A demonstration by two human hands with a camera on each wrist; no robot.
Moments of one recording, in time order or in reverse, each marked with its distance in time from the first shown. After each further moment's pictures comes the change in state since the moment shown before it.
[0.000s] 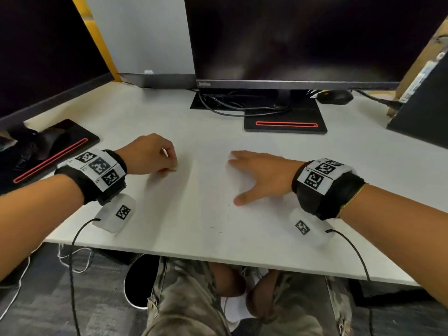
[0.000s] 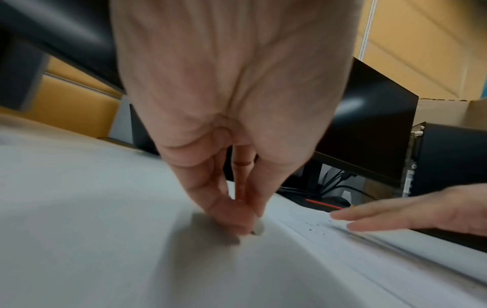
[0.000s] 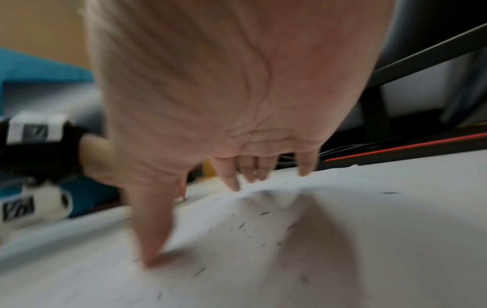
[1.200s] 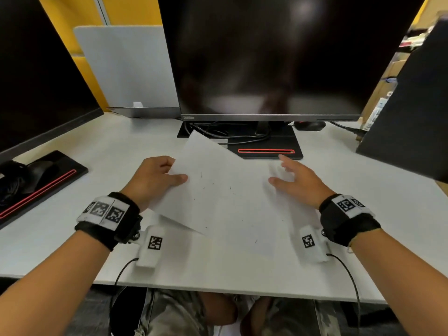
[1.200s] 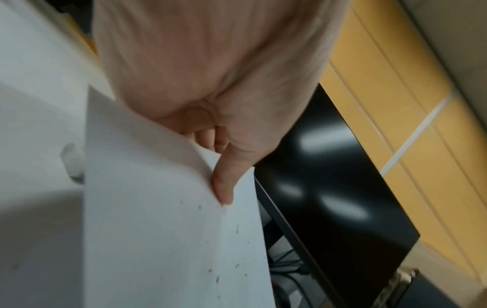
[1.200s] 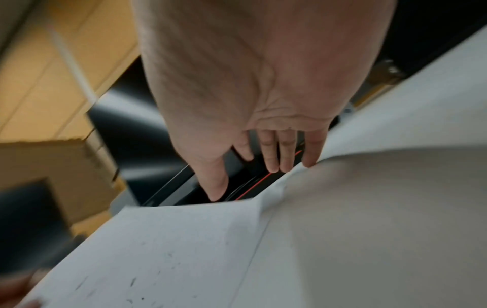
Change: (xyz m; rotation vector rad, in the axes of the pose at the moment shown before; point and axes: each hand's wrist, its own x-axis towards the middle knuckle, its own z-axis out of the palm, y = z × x) left_hand -0.002 0.054 0.016 -0.848 0.227 -0.087; right_hand -0.033 0.118 0.012 0.663 0.566 0.302
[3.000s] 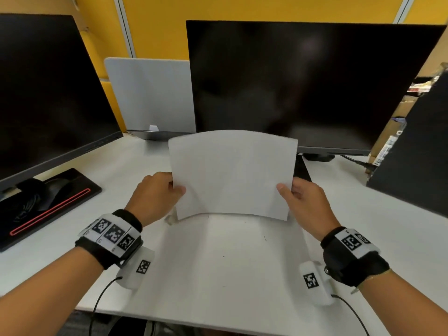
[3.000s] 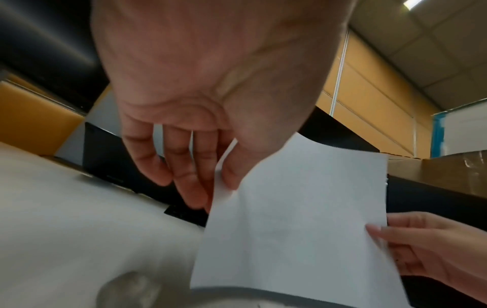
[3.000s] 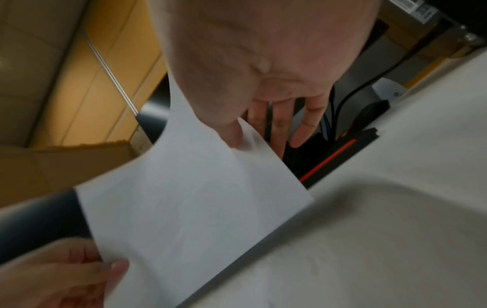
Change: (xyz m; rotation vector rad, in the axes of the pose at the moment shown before) left_hand -0.003 0.020 -0.029 0.579 0.141 0.141; right_hand -0.013 -0.056 0.011 0.176 0.274 -0.189
